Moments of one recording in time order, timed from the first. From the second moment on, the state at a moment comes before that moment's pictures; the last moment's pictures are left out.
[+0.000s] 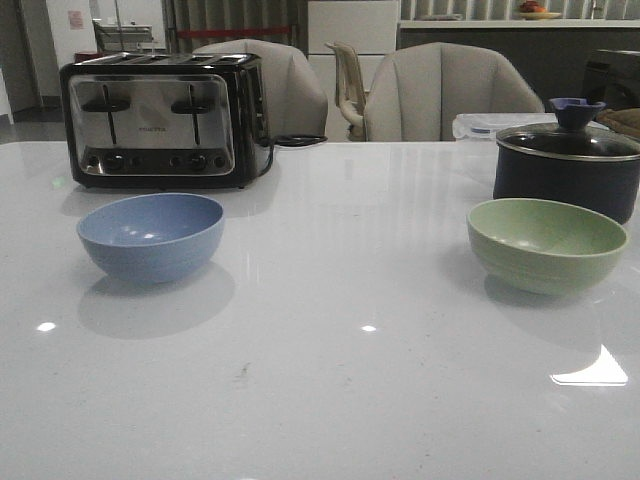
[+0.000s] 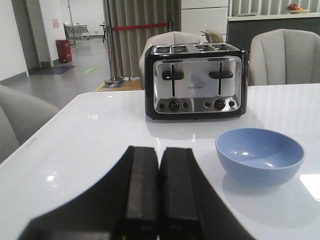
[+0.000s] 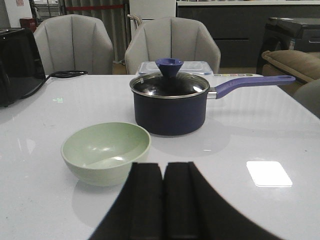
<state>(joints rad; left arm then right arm) -0.02 0.00 0.00 -0.13 0.06 0.16 -0.03 -0.01 0.03 -0.03 0.09 0.09</state>
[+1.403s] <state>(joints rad) -0.02 0.38 -0.68 -0.14 0.64 0.16 -0.03 0.47 -0.64 -0.11 0.69 0.09</state>
